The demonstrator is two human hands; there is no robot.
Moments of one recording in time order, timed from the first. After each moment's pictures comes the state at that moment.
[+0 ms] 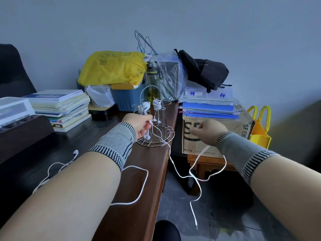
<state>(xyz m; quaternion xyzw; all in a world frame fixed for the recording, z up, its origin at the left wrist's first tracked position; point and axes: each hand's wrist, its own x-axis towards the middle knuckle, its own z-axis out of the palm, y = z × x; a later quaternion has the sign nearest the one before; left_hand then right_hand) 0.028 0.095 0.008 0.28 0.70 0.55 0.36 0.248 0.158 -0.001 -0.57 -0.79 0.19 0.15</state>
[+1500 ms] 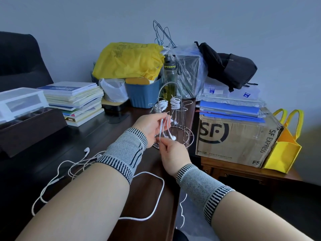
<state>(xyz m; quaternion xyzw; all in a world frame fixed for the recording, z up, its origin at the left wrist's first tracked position) 0.015 0.099 -0.001 0.27 0.59 0.60 0.47 0.113 0.116 -0.080 -0.36 -0.84 0.24 0.33</state>
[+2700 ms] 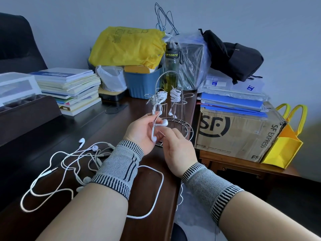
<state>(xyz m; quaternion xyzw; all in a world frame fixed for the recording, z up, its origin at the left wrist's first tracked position) 0.012 0.085 -0.040 0.21 0.37 0.74 0.52 0.123 0.118 -0.096 -0.26 -0.86 0.11 0.42</state>
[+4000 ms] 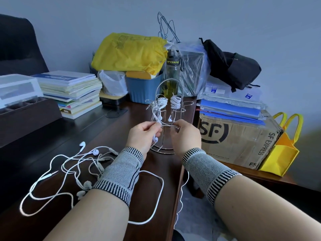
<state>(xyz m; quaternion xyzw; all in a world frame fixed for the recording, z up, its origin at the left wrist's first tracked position) 0.004 0.090 -0.062 0.29 0.58 0.70 0.29 0.113 0.146 -0.047 -0.50 -0.77 0.20 0.34</state>
